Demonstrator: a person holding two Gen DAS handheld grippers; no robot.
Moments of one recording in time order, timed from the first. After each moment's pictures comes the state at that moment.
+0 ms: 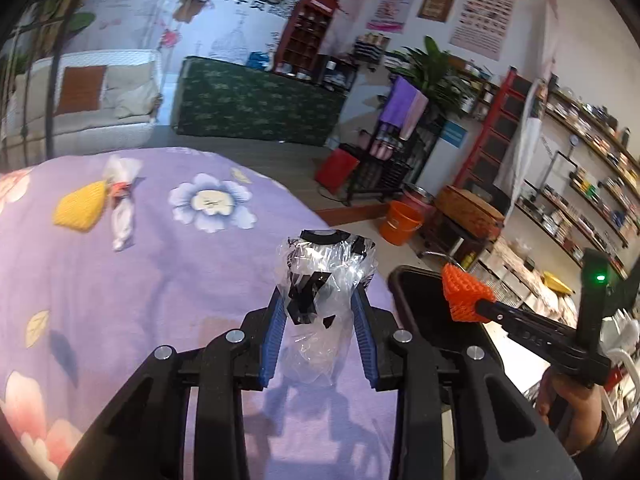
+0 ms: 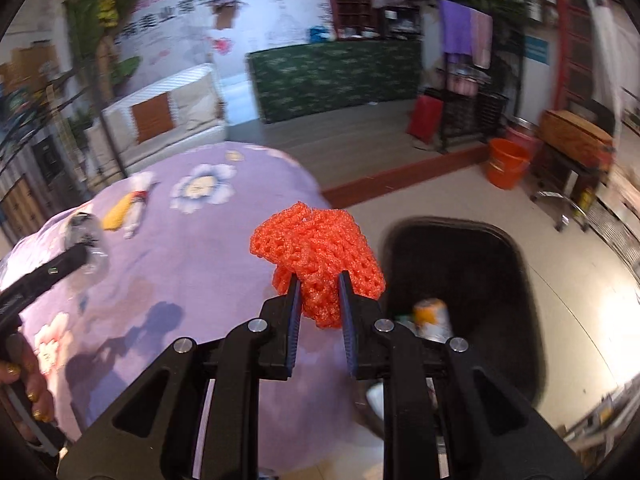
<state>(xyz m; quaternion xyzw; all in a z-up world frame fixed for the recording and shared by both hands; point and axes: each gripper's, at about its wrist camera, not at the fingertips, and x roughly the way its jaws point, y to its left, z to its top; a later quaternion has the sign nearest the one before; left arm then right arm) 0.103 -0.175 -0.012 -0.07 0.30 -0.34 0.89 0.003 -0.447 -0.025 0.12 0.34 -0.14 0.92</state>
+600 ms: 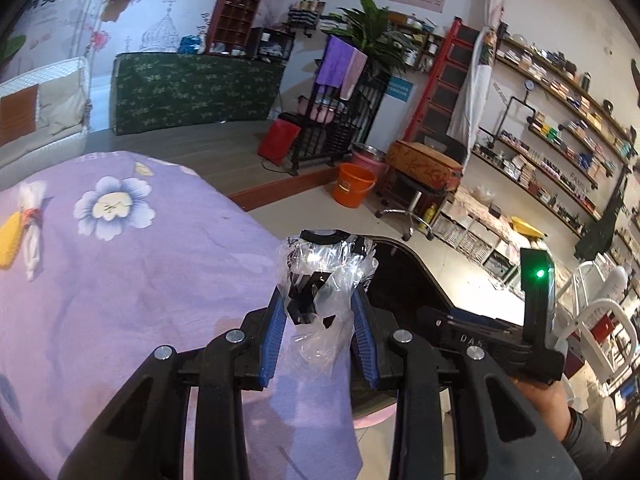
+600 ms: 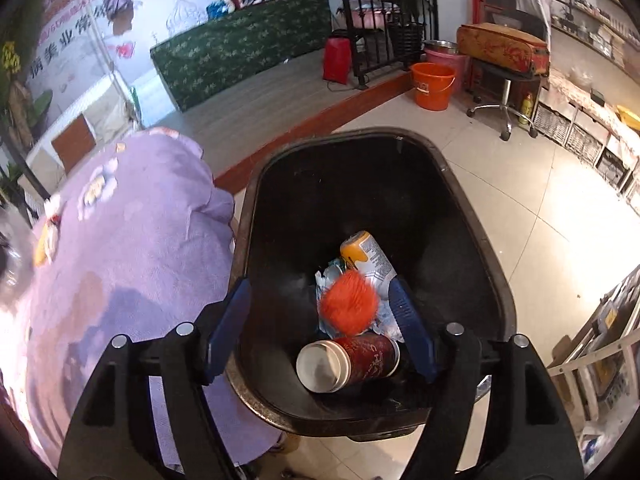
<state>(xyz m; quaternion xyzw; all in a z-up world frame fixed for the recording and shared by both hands) 0.092 -0.265 -0.026 0.01 0.32 -0.43 0.84 -0.013 -0.518 -0.087 0.22 0.37 -0.22 0.87</state>
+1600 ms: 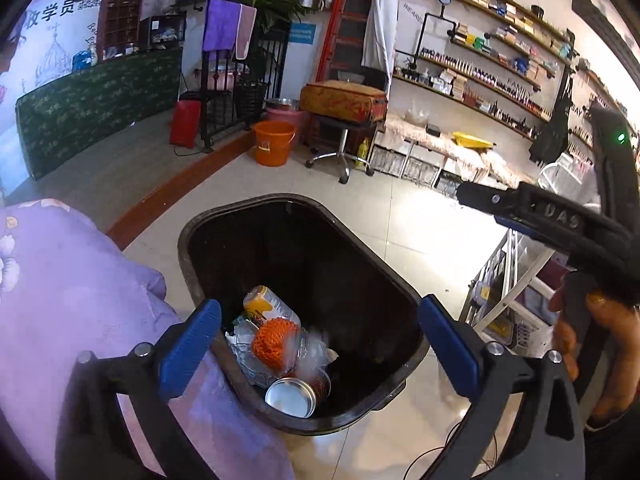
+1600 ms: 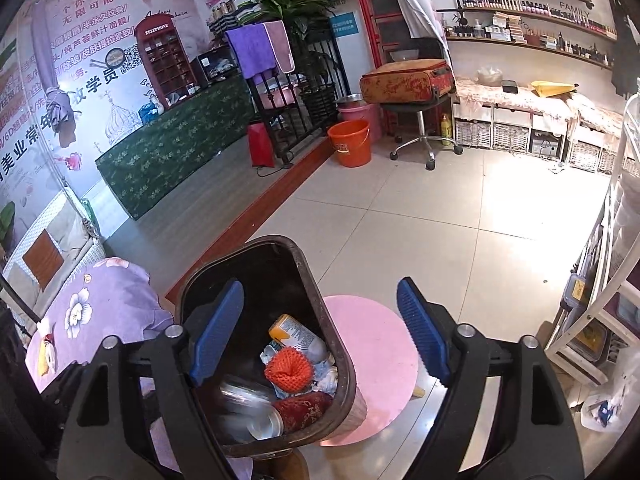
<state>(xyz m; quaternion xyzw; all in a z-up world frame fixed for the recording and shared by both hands) 0.050 -0.396 -0.060 0.13 0.32 -0.54 0.77 -0.105 -0.592 -0.035 0.27 0.24 -0.35 0.86</state>
